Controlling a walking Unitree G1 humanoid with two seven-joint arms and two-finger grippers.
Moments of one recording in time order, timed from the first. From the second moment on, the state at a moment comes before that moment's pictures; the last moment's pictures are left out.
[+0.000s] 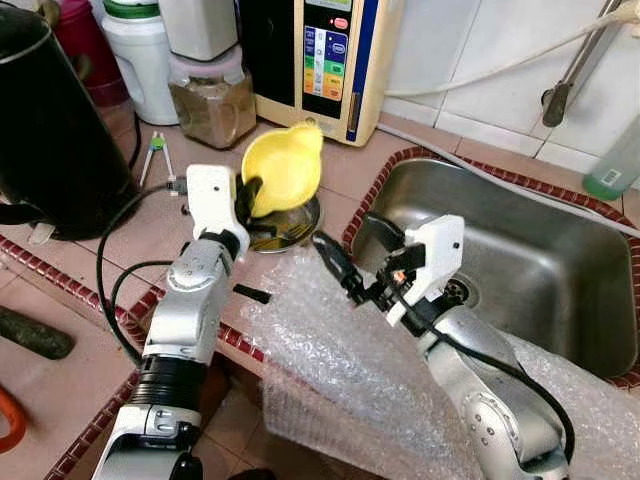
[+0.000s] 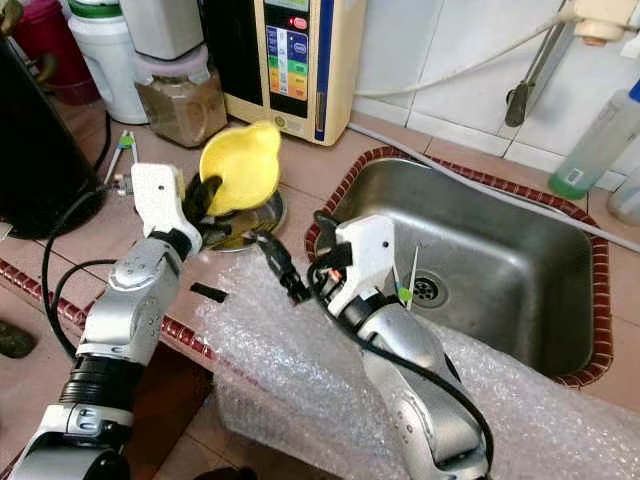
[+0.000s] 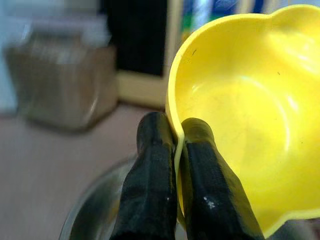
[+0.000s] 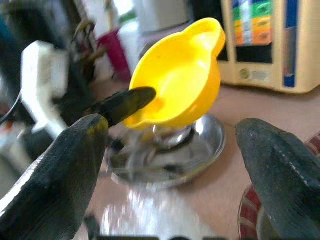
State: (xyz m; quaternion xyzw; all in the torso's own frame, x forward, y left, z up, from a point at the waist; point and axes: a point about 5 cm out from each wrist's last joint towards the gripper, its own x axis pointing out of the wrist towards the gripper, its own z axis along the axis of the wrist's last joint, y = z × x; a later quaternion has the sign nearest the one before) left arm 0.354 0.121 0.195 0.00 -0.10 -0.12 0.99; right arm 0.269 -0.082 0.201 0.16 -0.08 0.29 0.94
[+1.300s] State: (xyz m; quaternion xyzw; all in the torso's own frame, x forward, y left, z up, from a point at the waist) left arm 0.327 0.070 0.198 -0.01 -0.17 -0.23 0.96; right arm 0.325 -0.096 0.214 0.18 -0.07 0.12 0.97
